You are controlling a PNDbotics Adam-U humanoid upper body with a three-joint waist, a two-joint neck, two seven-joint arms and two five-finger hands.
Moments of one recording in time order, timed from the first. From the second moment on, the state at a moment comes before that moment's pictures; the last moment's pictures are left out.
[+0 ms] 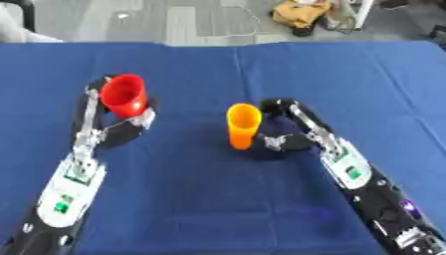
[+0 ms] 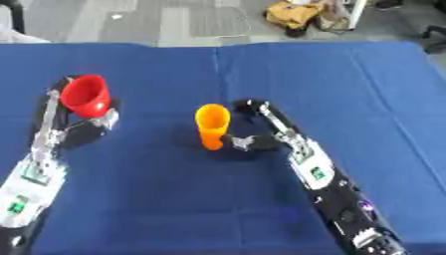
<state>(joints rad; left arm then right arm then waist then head) -0.56 0.15 -0.25 -1.35 -0.22 -0.10 0.22 -0.56 -0.25 0.14 -1.02 0.31 -0.43 0.16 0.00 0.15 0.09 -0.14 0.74</state>
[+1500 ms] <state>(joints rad) -0.57 0.14 -0.27 -1.40 -0.21 -0.10 0.21 -0.61 -0.19 0.16 -0.98 0.38 -0.46 0.14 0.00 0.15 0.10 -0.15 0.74</state>
